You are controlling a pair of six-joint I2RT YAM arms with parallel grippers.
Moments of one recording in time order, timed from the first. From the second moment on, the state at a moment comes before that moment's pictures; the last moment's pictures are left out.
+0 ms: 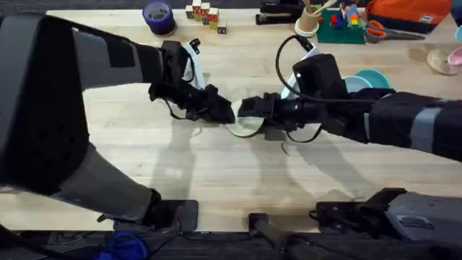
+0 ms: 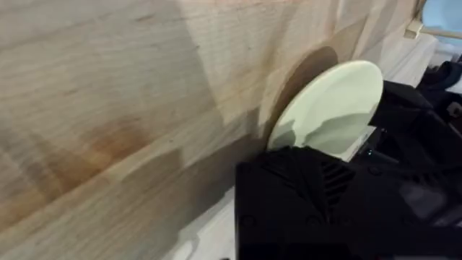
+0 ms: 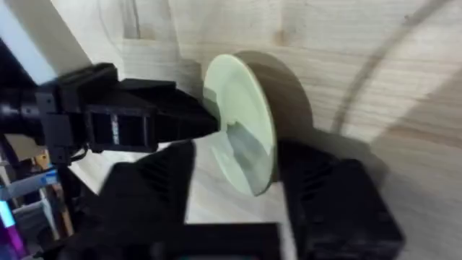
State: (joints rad) left arm -0.13 1.77 0.89 -0.66 0.83 -0.09; right arm 0.55 1.45 0.61 -0.05 -0.42 0.82
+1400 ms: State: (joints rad) left arm -0.13 1.77 0.89 -0.66 0.83 -0.09; right arm 0.55 1.45 0.61 -0.05 -0.40 0.84
